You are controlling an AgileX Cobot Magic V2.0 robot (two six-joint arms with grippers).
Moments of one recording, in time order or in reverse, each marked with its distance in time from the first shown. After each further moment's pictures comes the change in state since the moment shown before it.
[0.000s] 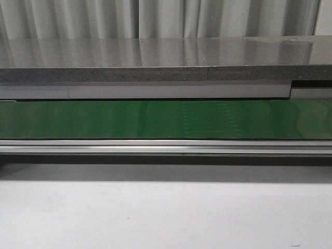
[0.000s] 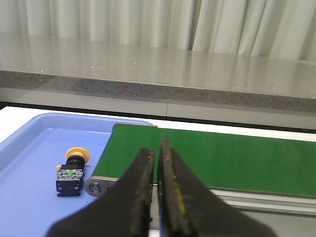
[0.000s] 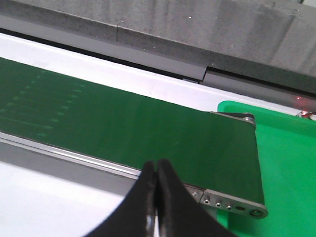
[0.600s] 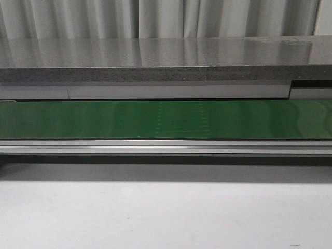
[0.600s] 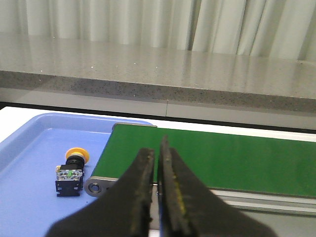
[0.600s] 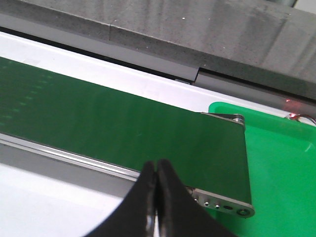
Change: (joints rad) left arm 0.000 0.000 0.000 0.000 0.000 0.000; right arm 0.002 -0.009 0.000 -0.059 -0.006 0.024
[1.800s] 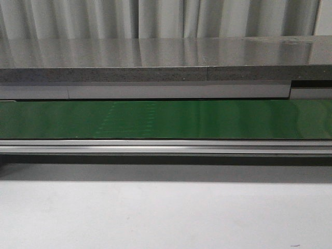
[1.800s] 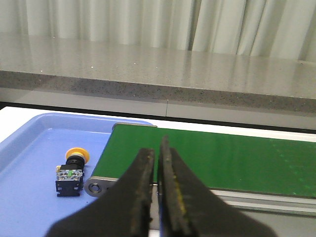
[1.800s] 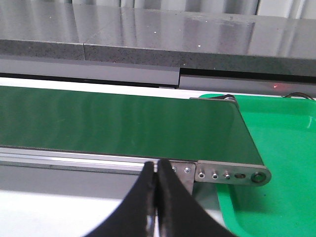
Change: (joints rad) left arm 0.000 0.000 0.000 0.000 -0.002 0.000; right arm 0.089 -0.325 0.416 -0.306 -0.305 0.483
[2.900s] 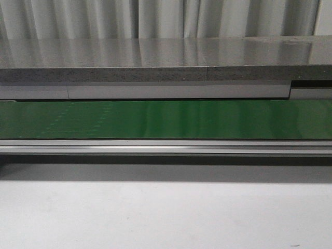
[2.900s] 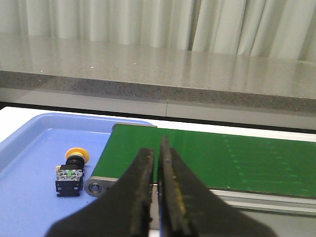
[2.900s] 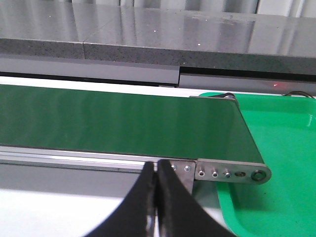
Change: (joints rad) left arm 0.000 0.000 0.000 0.000 0.000 0.000; right arm 0.000 0.000 0.002 -0.002 -0.001 0.002
